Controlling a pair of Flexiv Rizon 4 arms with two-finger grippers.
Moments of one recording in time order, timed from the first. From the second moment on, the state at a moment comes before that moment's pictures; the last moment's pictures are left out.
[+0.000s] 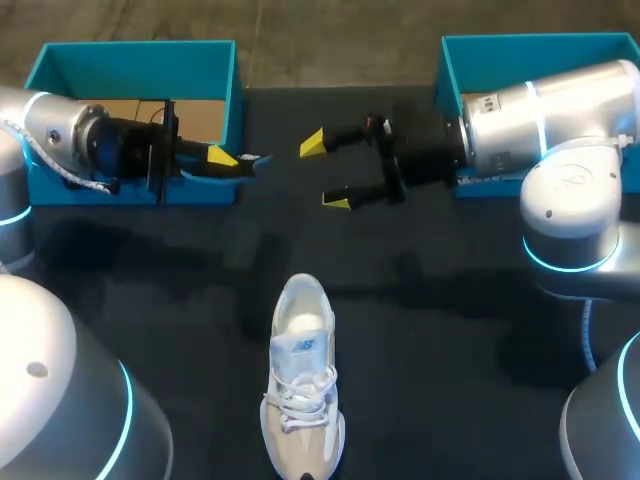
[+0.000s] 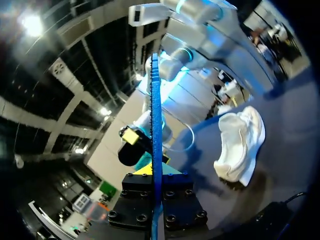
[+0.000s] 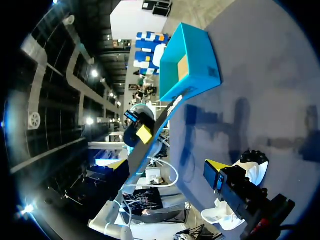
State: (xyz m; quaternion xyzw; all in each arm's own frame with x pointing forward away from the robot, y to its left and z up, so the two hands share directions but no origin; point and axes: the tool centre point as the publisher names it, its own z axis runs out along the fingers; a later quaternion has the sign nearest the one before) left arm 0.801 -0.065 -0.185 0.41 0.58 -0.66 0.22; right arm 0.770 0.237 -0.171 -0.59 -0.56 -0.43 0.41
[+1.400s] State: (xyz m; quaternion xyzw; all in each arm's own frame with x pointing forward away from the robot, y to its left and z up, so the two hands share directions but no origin) left arm 0.802 -0.070 -0.191 0.49 0.54 -0.55 0.41; right arm 0.770 0.237 -0.171 -0.59 -0.56 -0.43 0.41
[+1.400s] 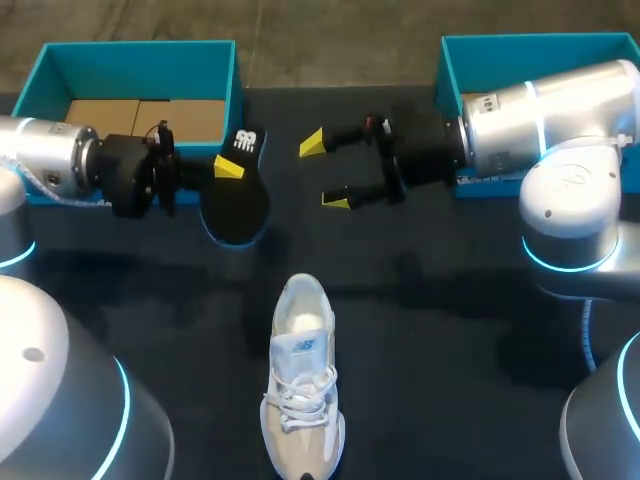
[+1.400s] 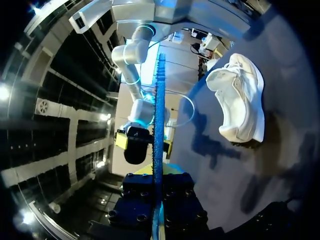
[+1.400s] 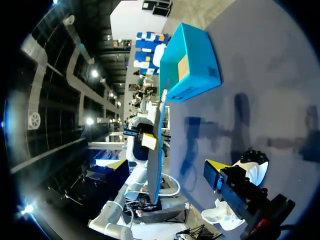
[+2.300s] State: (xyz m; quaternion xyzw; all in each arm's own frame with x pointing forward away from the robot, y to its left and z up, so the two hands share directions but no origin) left arm 0.818 -0.078 -0.178 0.54 0.48 -0.51 0.47; right arm 0.773 0.244 -0.170 -0.57 -0.57 -0.44 0.40
